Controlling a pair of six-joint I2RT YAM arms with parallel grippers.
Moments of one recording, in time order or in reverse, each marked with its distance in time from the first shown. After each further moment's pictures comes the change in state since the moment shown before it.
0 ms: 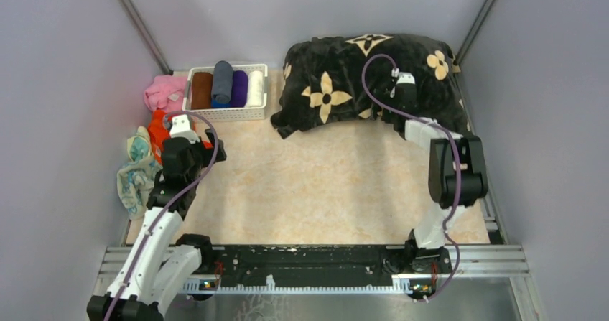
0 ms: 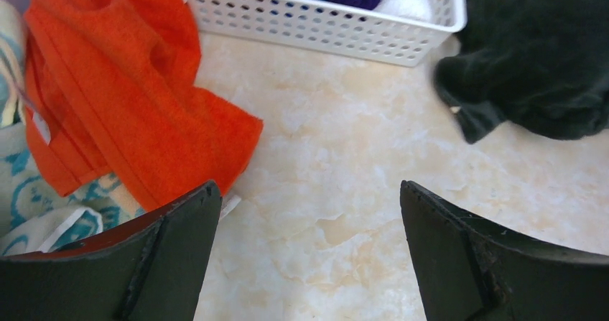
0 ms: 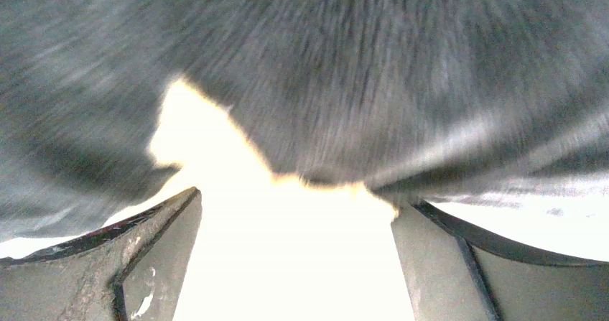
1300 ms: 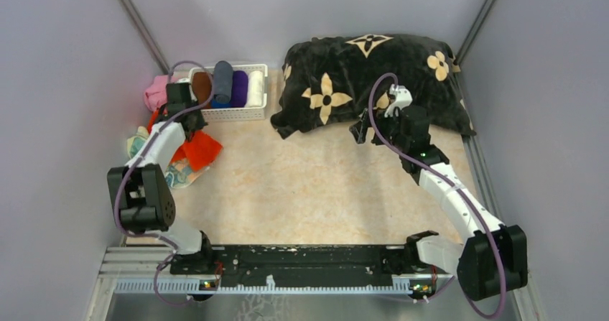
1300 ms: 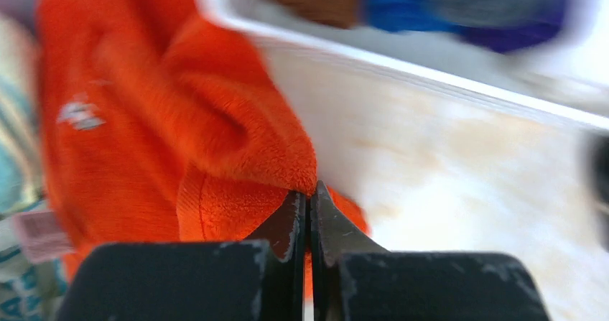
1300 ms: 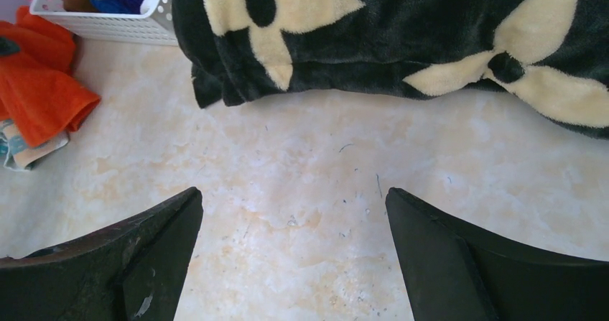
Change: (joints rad) left arm 0.261 0.911 0.545 -0.080 -0.015 0.077; right arm 0.160 -0.703 -0.360 -0.133 -0.306 0.144
